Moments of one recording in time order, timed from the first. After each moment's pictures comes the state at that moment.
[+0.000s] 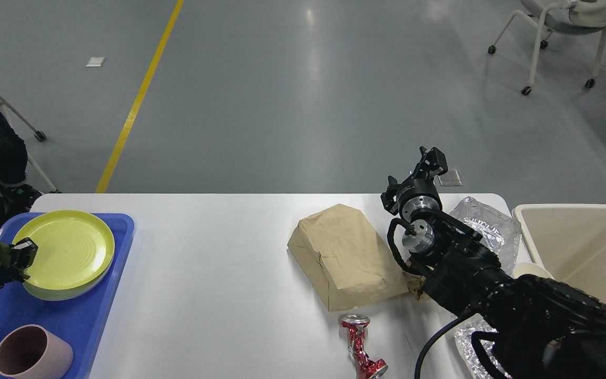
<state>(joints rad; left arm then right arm) -1.06 0.60 0.86 -0.38 -0.15 -0.57 0.23 0.89 0.17 0.50 0.15 0.29 -0.03 0.41</state>
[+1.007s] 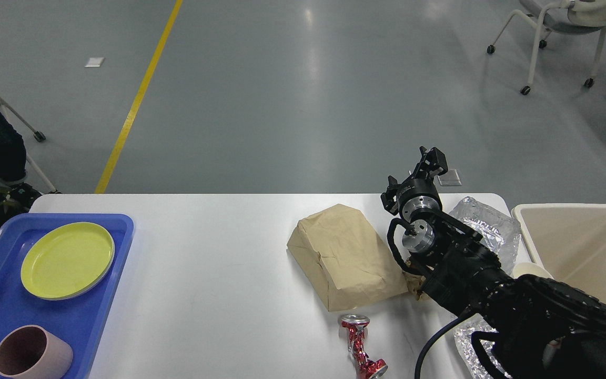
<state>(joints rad) -1.10 0.73 0.59 -0.38 -0.15 -0.45 0.22 0.89 0.17 0.50 0.15 0.29 -0.03 0.41</state>
